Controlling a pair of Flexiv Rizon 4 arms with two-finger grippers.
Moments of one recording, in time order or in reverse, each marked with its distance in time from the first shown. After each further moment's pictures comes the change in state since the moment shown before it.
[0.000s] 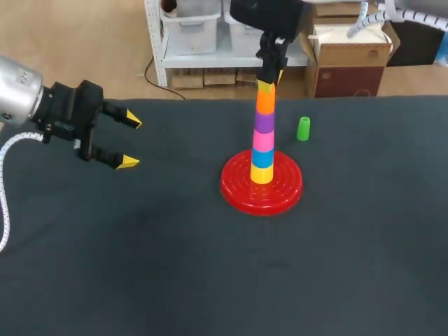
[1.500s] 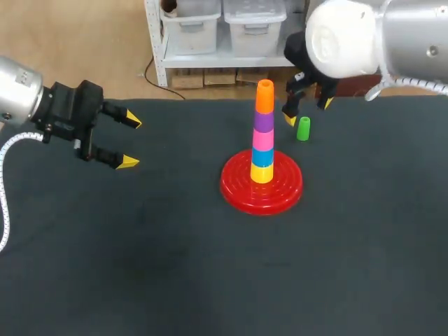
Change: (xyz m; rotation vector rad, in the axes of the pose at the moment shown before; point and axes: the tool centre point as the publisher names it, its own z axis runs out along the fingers) left arm 0.000 0.000 0.000 0.000 0.000 0.000; right arm 0.052 -0.123 0.127 0.053 -0.023 0.451
